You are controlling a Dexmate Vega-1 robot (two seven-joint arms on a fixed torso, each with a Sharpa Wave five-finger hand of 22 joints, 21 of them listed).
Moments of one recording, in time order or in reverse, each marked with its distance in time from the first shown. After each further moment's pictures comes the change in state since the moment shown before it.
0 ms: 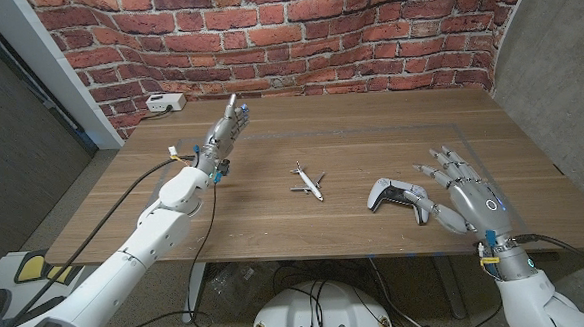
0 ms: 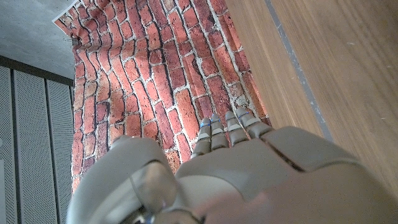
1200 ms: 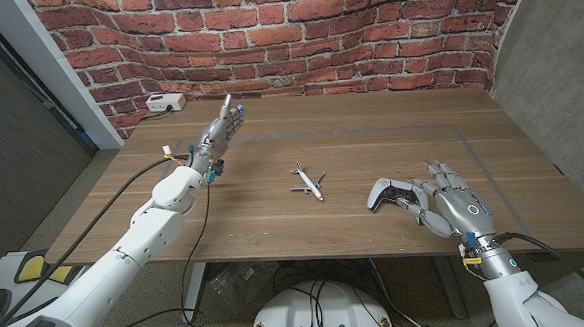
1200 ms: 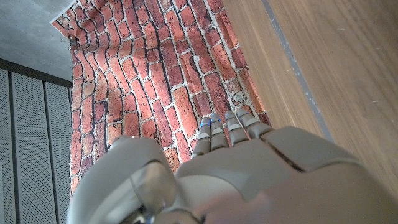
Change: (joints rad) left arm -0.006 0.018 -0.012 0.028 -0.010 -0.009 -0.032; left_hand 0.000 0.000 0.000 0.000 -0.007 0.015 0.000 -0.004 0.005 0.002 0.002 0.000 0.000 0.005 0.005 -0.006 0.000 0.000 0.000 -0.008 0.000; right arm 0.039 -0.169 -0.177 -0.031 0.088 -0.335 0.081; right_hand 0.031 0.043 0.030 -0.019 -0.012 0.006 0.009 0.012 0.000 -0.076 0.016 0.005 0.000 -0.066 0.015 0.005 -0.003 -0.062 -0.009 0.012 0.005
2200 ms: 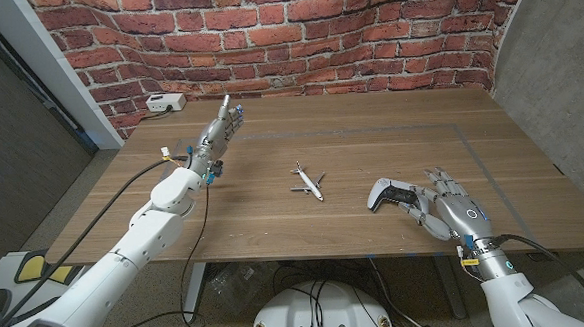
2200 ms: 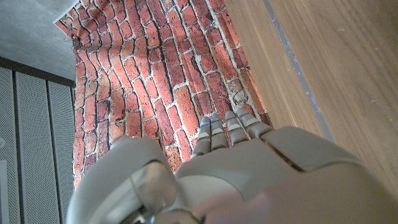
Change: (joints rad) left arm 0.018 0.006 -0.008 -0.014 -0.003 -0.011 0.001; left_hand 0.000 0.000 0.000 0.000 -0.004 0.005 0.005 -0.004 0.000 0.000 0.000 -0.008 0.005 0.000 0.000 0.000 0.000 -0.004 0.004 0.000 0.000; right arm 0.054 -0.064 -0.091 0.036 0.126 -0.063 -0.028; right_hand 0.021 -0.003 0.010 -0.010 -0.007 0.030 -0.002 0.003 0.000 0.027 -0.005 0.023 0.000 0.027 -0.009 0.011 0.000 0.013 -0.005 0.015 0.000
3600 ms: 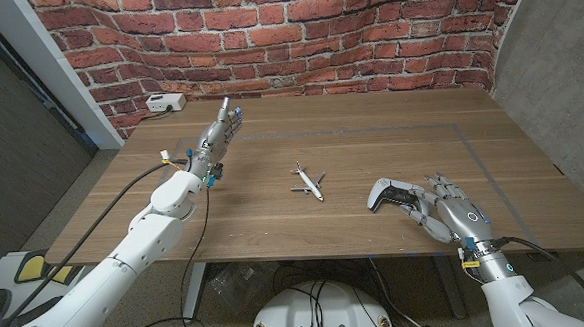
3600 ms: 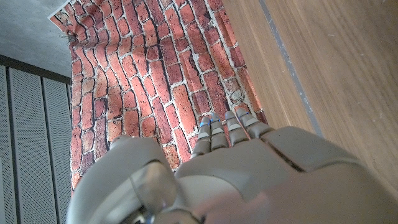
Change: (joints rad) left arm 0.032 0.004 -0.009 -0.034 -0.002 0.013 0.033; left_hand 0.003 0.003 0.000 0.000 -0.004 0.005 -0.005 -0.004 0.000 0.000 0.000 0.000 0.000 0.000 0.000 0.000 0.000 0.000 0.000 -0.008 0.000; right arm 0.021 -0.067 -0.053 0.013 0.084 -0.008 -0.044; right_hand 0.008 0.000 0.004 -0.004 -0.004 0.102 -0.005 0.024 -0.003 0.073 -0.019 0.023 -0.004 0.057 -0.010 0.011 0.000 0.038 -0.005 0.016 -0.003
